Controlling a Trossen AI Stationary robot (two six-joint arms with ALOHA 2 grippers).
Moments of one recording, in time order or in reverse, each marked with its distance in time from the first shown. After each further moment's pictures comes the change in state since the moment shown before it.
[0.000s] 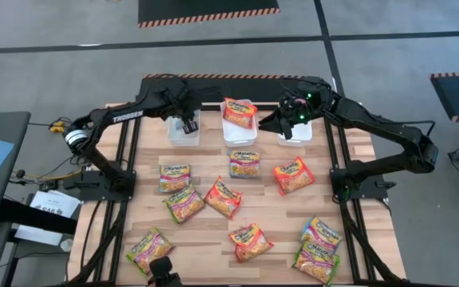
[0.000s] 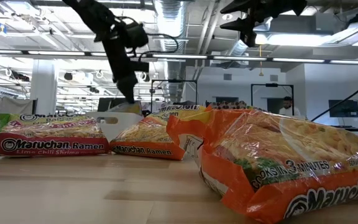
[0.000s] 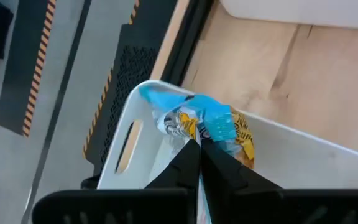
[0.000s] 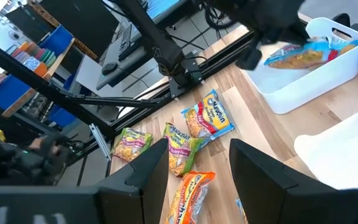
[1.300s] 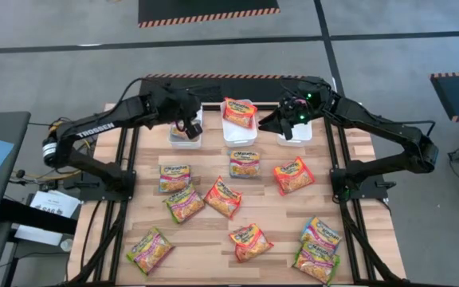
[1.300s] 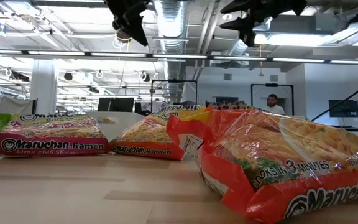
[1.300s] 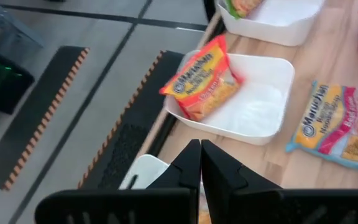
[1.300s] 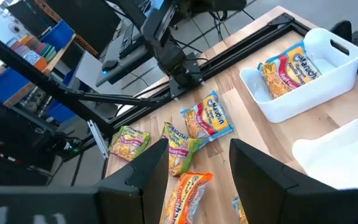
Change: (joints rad) left arm -0.301 -0.246 0.209 -0.164 -0.095 -0.258; right arm 0.000 0.000 0.000 0.003 -0.005 -0.038
